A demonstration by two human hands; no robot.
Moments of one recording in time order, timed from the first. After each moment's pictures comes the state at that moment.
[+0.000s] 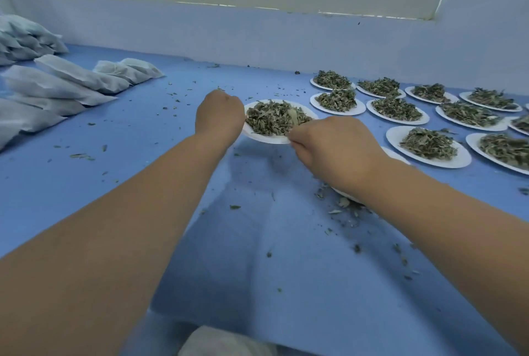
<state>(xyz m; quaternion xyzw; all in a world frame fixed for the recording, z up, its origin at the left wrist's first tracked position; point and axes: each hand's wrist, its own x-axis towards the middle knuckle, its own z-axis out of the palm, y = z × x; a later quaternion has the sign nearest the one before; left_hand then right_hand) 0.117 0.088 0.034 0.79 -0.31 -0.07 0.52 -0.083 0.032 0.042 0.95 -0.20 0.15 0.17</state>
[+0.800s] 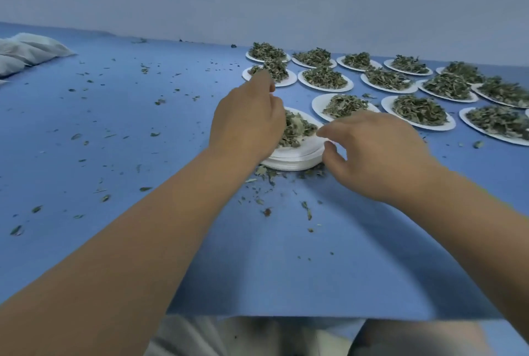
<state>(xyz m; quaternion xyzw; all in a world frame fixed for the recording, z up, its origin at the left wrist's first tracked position) -0.049 0.063 0.022 0.71 -0.56 0.11 0.41 -0.248 0.024 0.035 0.92 -0.31 0.16 0.16</state>
